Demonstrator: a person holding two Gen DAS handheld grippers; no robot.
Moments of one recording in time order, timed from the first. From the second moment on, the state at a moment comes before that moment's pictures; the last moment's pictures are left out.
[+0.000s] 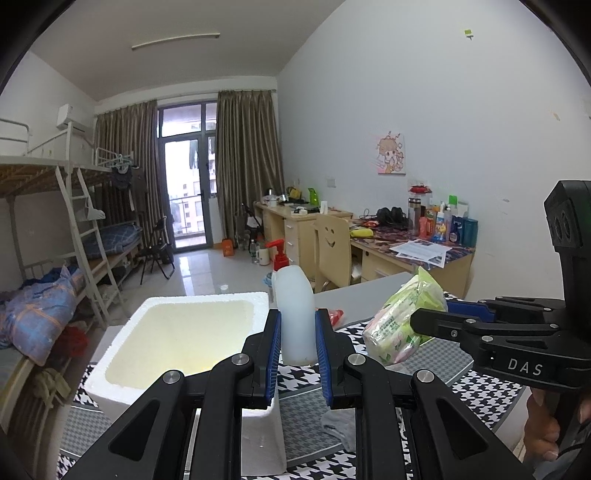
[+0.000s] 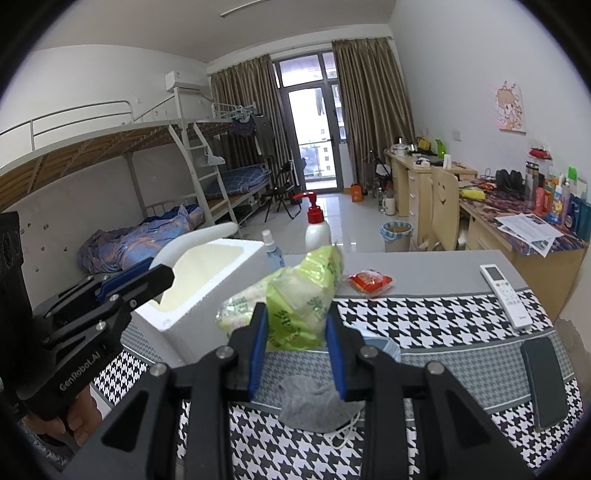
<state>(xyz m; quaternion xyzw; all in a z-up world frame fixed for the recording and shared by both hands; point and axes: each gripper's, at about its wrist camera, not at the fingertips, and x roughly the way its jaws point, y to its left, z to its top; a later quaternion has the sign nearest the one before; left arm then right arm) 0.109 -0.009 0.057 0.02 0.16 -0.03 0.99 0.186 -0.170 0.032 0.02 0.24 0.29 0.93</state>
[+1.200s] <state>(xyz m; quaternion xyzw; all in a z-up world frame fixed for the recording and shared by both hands) 0.125 0.049 0.055 0.00 0.17 0.06 0.98 0.200 -0.113 0.041 0.00 0.23 0.36 0.90</state>
